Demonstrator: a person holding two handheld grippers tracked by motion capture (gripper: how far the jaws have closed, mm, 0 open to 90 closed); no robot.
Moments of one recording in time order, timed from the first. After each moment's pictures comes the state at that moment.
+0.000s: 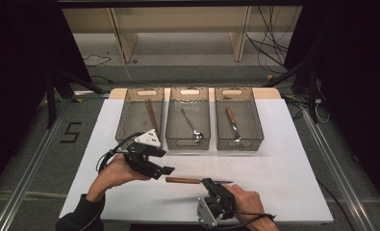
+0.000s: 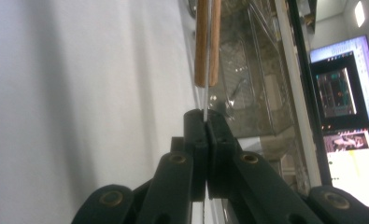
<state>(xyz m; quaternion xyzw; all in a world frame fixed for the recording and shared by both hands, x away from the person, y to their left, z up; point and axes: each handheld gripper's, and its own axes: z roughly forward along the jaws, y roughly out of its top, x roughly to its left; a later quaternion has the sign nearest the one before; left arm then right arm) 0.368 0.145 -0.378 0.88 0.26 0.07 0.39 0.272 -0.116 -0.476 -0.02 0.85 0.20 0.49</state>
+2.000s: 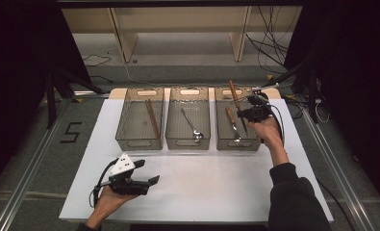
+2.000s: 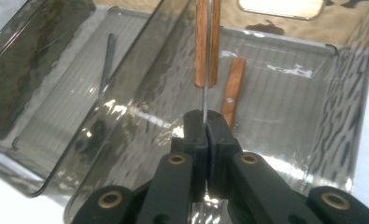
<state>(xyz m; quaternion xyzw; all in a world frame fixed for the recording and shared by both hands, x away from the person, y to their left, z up) 0.331 0.192 -0.474 0.79 0.35 0.16 0.48 0.523 -0.230 -0.384 0.53 0.77 0.34 0.13</state>
